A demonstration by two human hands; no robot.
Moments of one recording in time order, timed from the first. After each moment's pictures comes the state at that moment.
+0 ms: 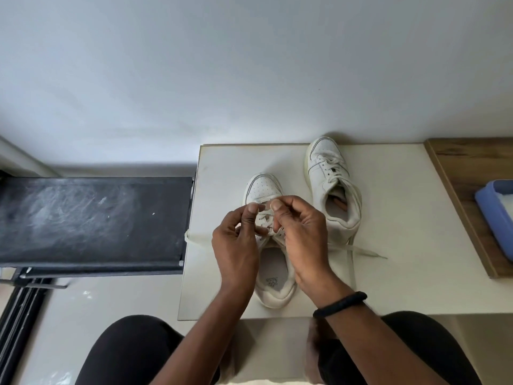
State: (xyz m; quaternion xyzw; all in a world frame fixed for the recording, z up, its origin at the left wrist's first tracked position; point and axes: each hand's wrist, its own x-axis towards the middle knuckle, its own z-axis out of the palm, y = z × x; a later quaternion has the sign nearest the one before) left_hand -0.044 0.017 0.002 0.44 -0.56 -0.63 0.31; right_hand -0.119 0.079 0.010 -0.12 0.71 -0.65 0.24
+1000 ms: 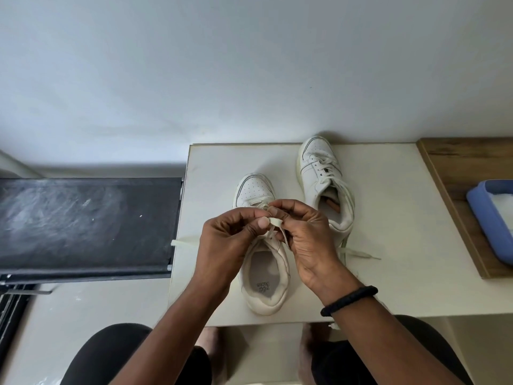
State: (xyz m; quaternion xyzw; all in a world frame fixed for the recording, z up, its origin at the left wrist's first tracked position) left_hand -0.036 -0.002 0.017 0.32 -0.55 -0.74 0.20; right_hand -0.137 0.089 0.017 -0.01 0.60 -0.71 0.36
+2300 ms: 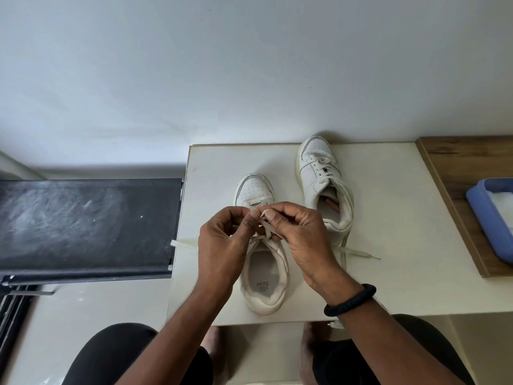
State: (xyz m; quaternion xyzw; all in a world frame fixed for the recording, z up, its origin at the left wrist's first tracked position) left_hand -0.039 0.003 0.008 0.40 -0.61 -0.64 0.23; right_hand -0.139 0.096 0.009 -0.17 0.63 -0.68 0.33
